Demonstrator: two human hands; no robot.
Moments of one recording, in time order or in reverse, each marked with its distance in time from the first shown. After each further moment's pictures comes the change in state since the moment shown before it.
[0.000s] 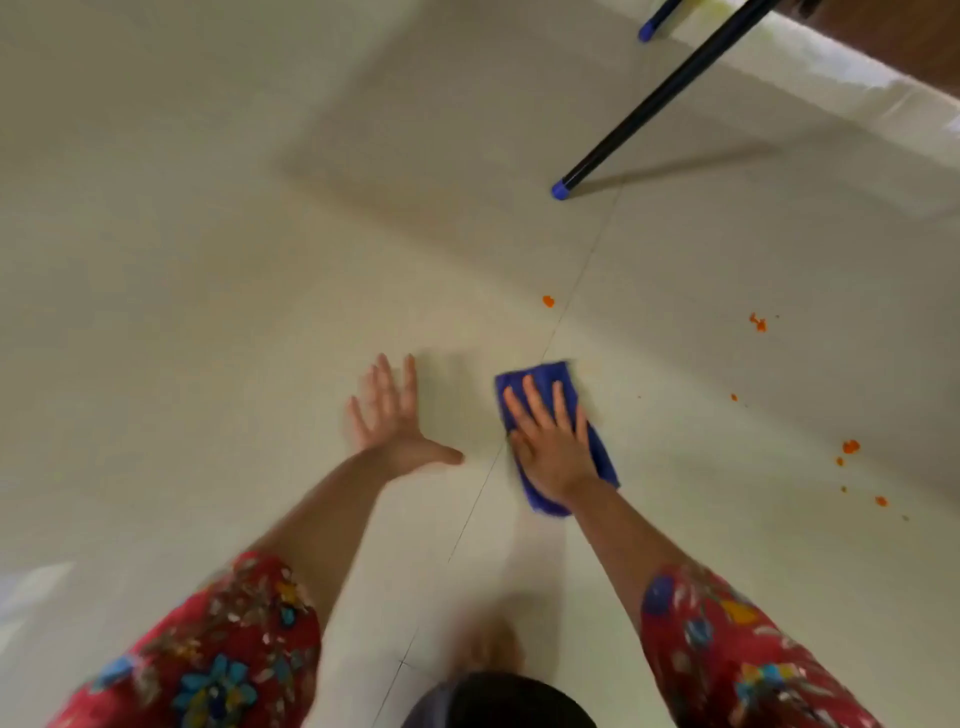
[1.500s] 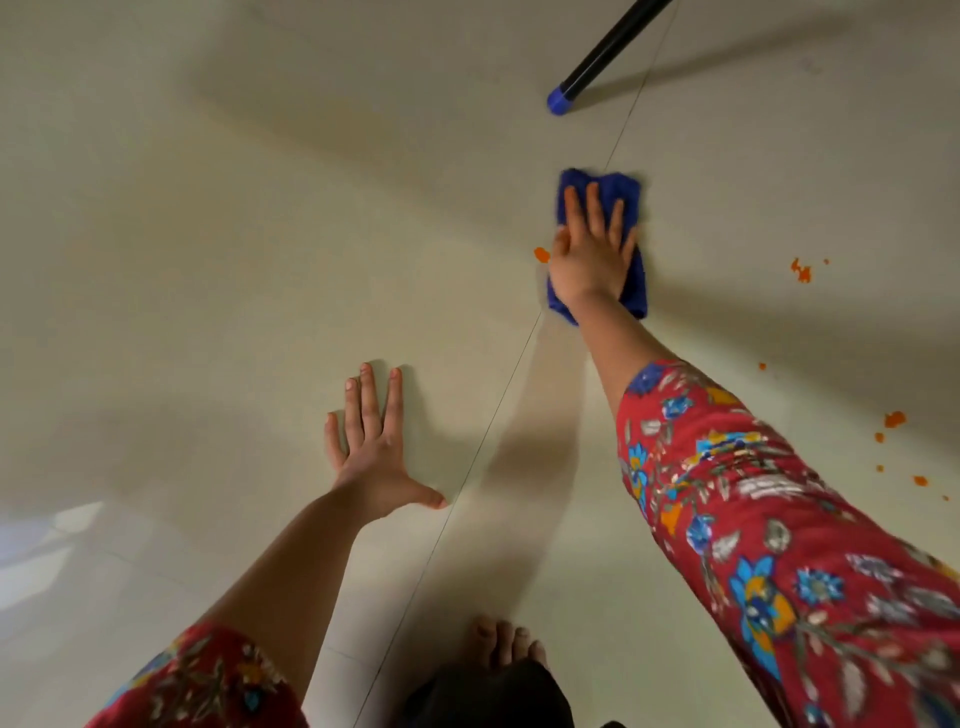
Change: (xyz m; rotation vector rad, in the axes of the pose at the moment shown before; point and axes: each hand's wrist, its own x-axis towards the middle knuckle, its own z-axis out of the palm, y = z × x) left_hand 0.000 0.005 0.035 0.093 -0.064 -0.017; right_hand 0.178 0.056 -0.081 0.119 0.270 0.332
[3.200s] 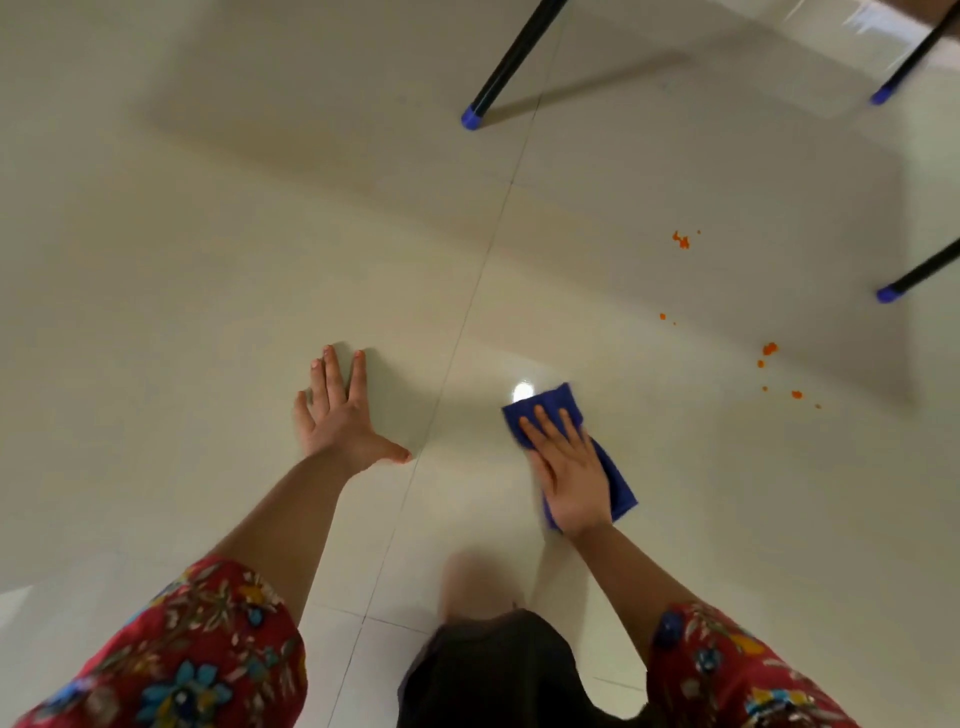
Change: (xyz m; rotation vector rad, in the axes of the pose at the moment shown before) left_hand -0.002 -0.007 0.015 0.061 0.150 0.040; right_hand -0.293 0.127 0.060 0.078 0.030 -0.291
